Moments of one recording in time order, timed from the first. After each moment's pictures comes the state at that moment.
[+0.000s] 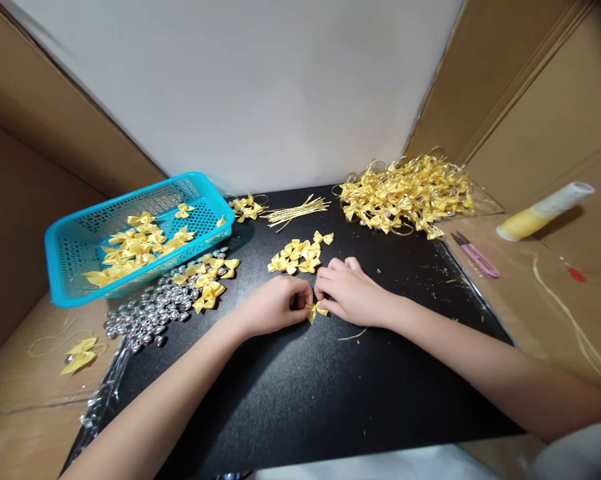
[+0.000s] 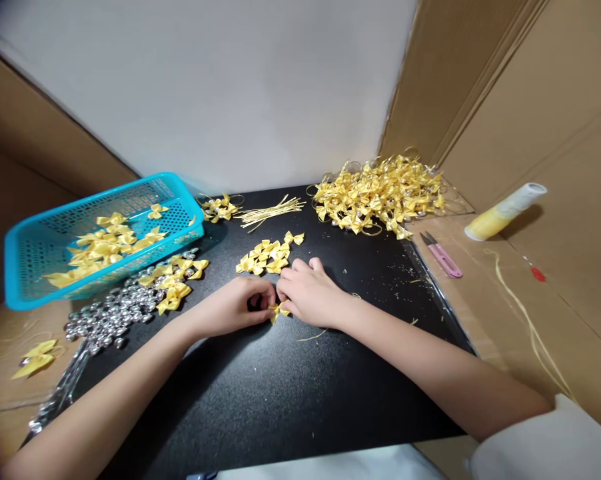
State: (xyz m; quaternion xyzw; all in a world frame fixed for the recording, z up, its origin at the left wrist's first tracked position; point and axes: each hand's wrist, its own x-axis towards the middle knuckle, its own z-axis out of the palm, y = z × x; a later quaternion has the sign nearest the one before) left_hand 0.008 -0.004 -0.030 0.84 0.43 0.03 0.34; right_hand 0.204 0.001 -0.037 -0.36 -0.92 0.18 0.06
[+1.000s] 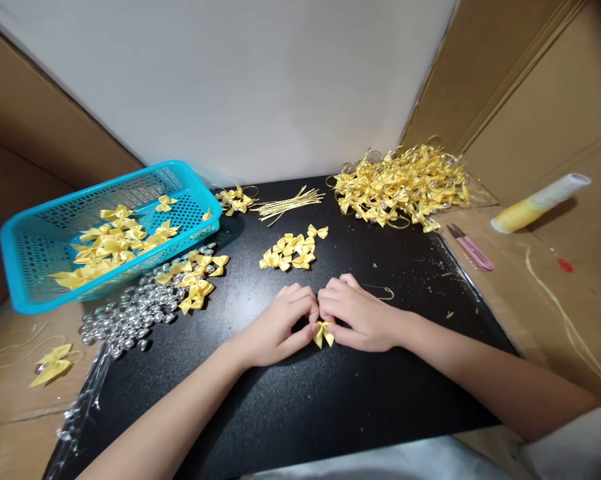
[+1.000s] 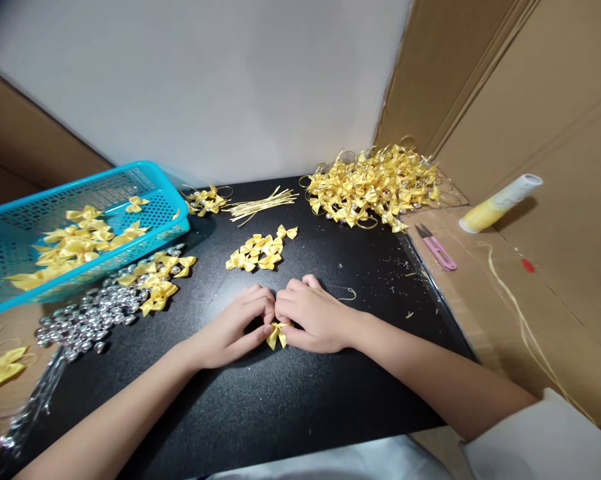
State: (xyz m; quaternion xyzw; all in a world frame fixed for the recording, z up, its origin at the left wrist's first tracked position) left_hand 0.012 -0.035 -0.052 0.87 0.32 0.15 0.35; right_hand 0.224 -0.024 -0.050 -0.26 -0.91 0.29 0.13
